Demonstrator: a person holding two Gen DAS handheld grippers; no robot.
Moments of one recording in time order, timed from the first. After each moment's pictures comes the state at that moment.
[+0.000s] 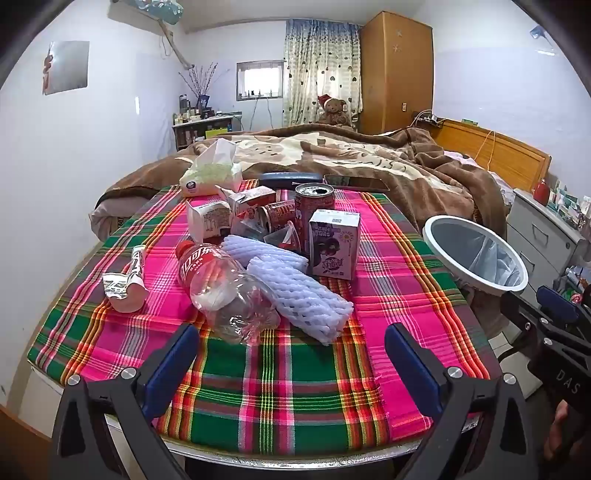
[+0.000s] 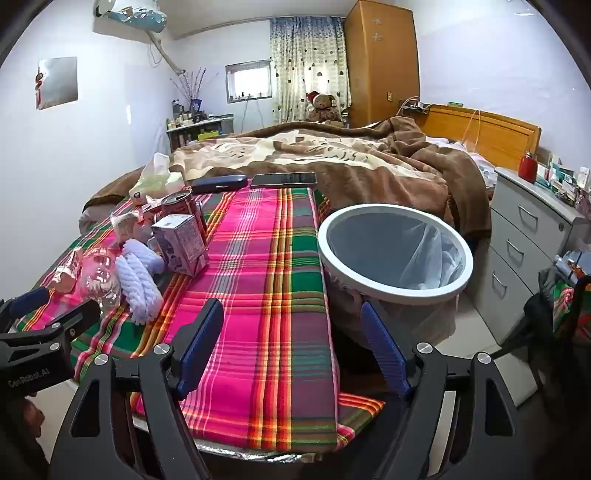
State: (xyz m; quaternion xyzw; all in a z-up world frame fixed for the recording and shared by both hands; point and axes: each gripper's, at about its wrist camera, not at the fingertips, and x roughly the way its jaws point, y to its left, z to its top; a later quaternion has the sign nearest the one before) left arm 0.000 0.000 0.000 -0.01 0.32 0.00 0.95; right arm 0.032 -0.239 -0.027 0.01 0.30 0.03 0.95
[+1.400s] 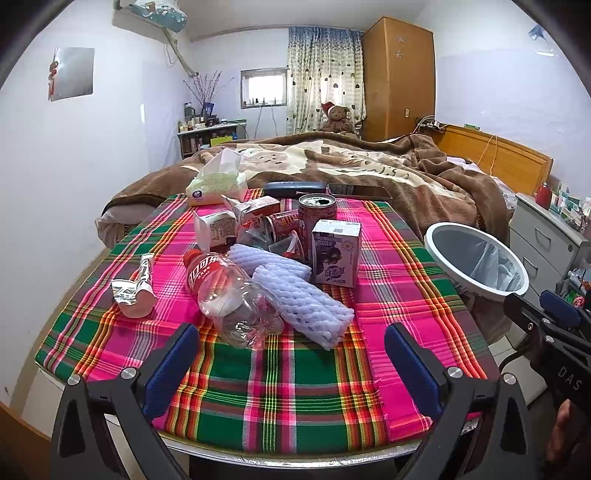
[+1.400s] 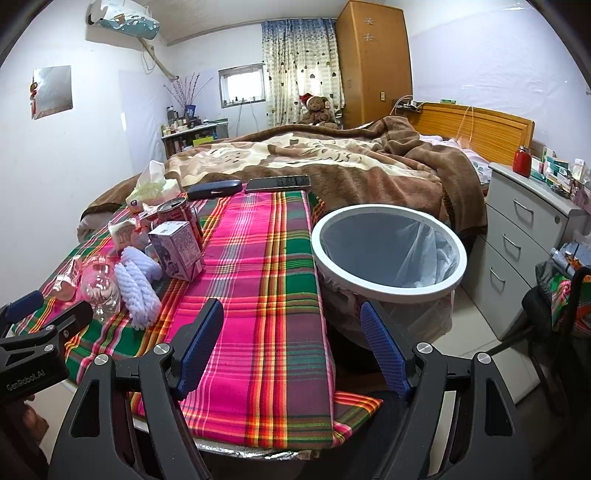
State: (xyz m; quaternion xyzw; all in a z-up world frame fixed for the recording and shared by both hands) left arm -0.009 -0.003 0.008 0.00 0.31 0.01 0.95; right arm 0.029 -0.246 -0.024 0.03 0.30 0.03 0.95
